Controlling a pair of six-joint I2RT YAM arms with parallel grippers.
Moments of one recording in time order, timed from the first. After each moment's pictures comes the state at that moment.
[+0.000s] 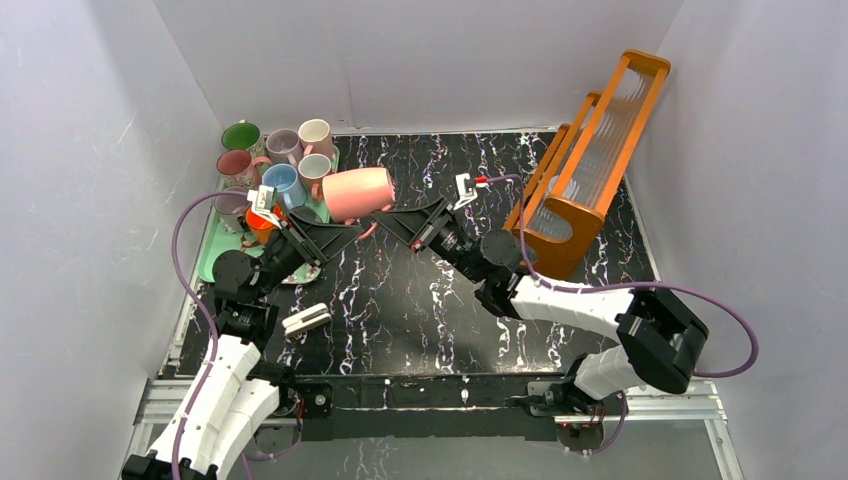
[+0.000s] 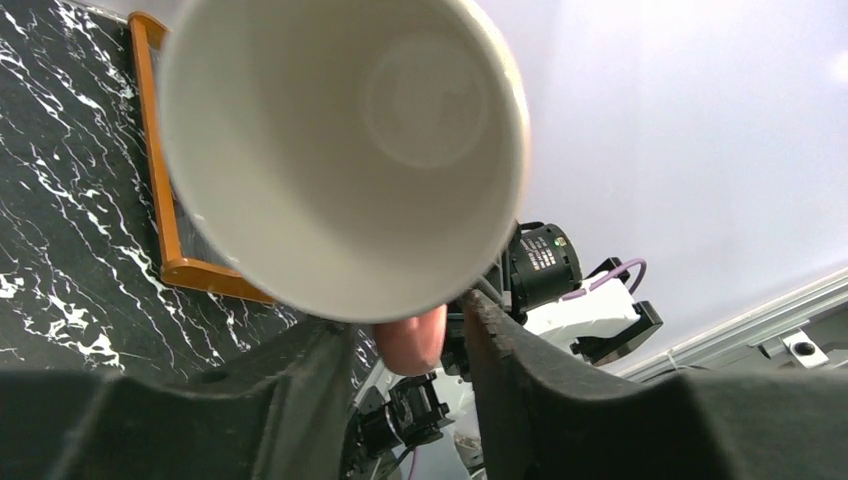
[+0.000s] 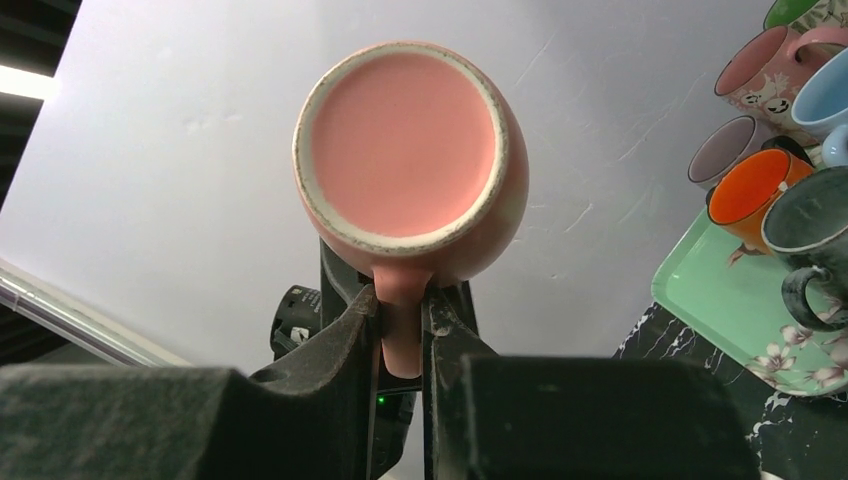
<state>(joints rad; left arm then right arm) -0.22 0.66 0.51 0.46 0.66 -1.18 1.00 1.39 0.77 1.02 -0.02 1.18</state>
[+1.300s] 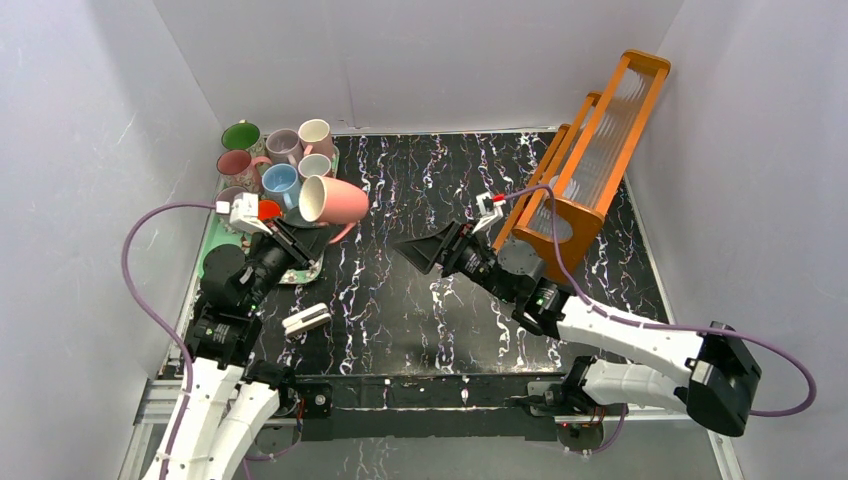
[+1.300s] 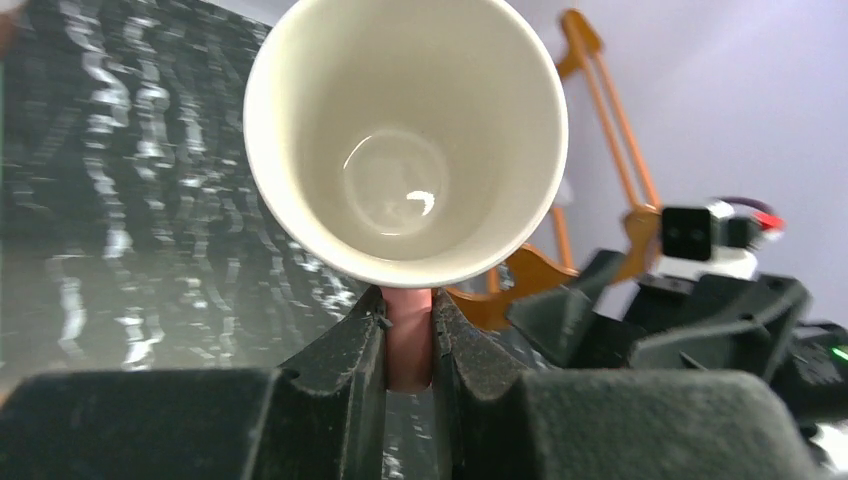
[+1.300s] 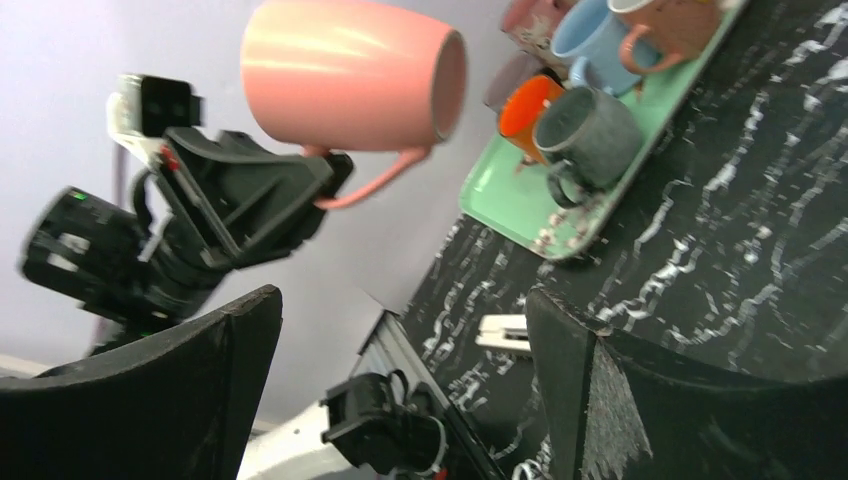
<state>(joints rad) -0.22 0.54 0.68 -0.16 0.32 -0.77 1.01 1.09 0.67 0.53 0.06 0.94</state>
